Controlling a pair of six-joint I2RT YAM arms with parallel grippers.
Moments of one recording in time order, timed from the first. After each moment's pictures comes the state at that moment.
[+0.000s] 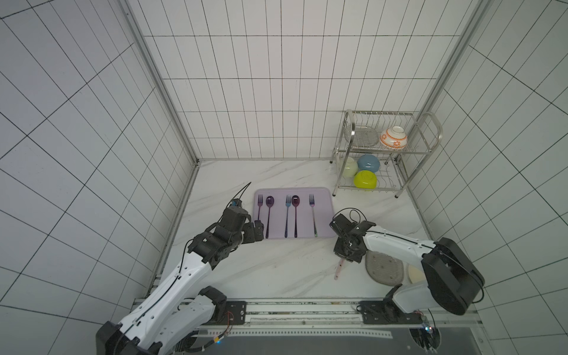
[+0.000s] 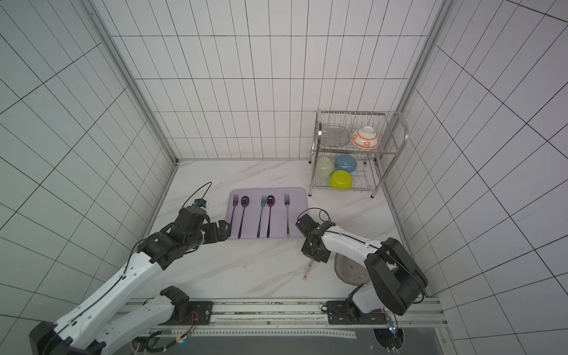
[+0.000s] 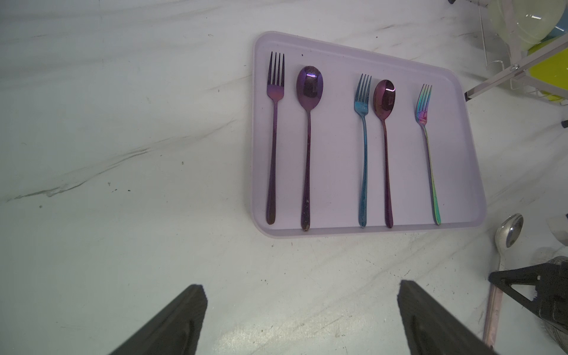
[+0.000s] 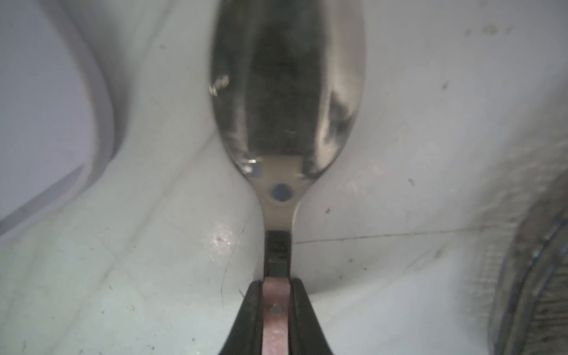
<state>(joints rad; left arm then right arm) -0.49 0.89 0.78 -0.74 -0.09 -0.56 0.76 1.45 0.74 -0.73 0.06 1.09</state>
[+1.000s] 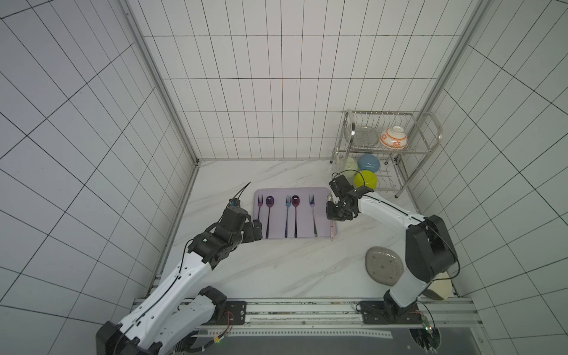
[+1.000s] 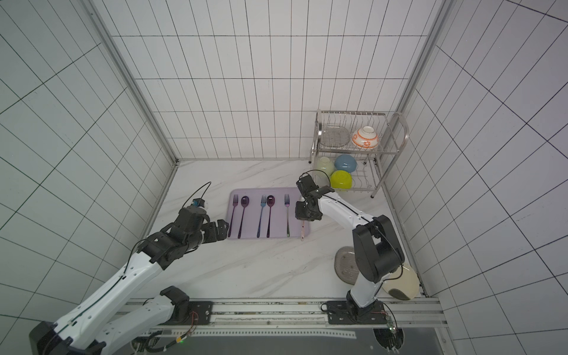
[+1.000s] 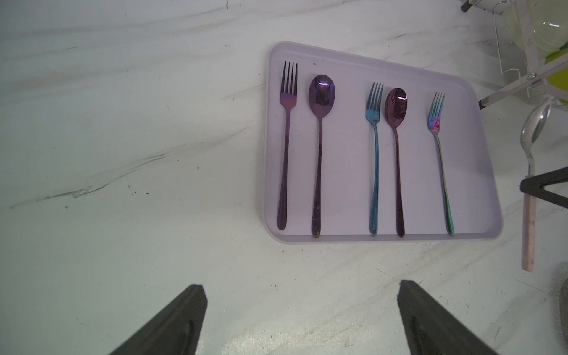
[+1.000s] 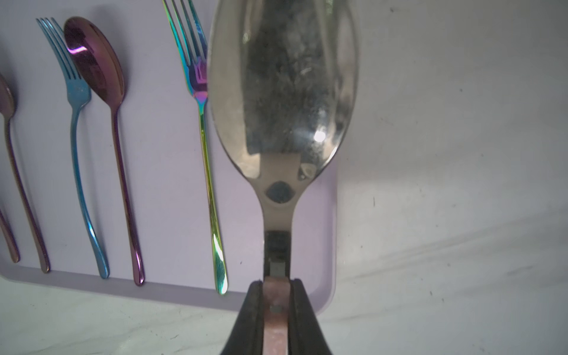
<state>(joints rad) -0.49 0.89 0.78 -0.74 -0.14 -0.56 0.56 1.76 1.28 -0.76 -0.06 0.47</state>
